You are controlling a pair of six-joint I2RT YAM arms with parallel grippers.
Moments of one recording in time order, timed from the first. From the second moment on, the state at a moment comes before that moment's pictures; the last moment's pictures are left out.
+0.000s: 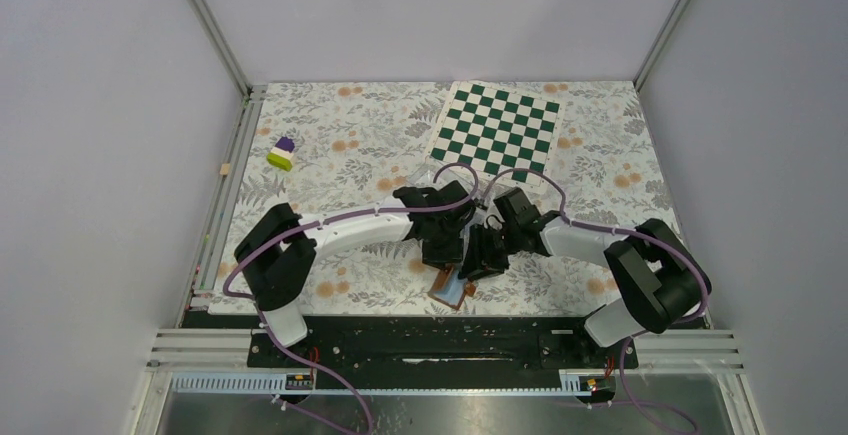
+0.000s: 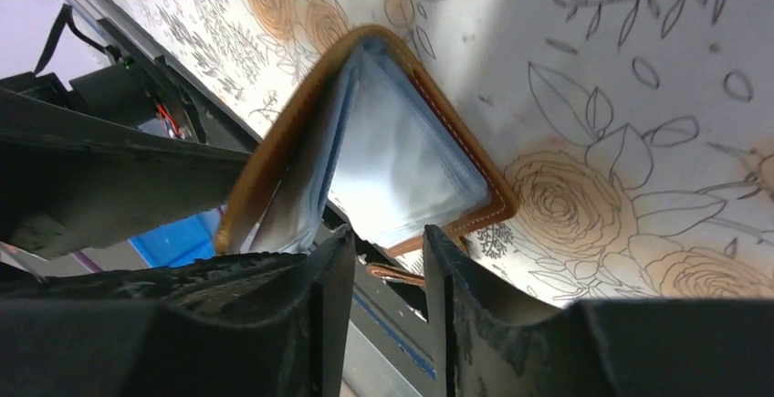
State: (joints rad) left arm -0.99 1.75 1.25 -0.72 0.08 -0.91; right arm 0.58 1.51 0.64 -0.21 -0.63 0.63
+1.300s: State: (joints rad) left arm -1.01 1.67 1.00 -0.25 0.43 -1.07; right arm 0.58 1.46 0.61 -0.46 -0.52 0.62
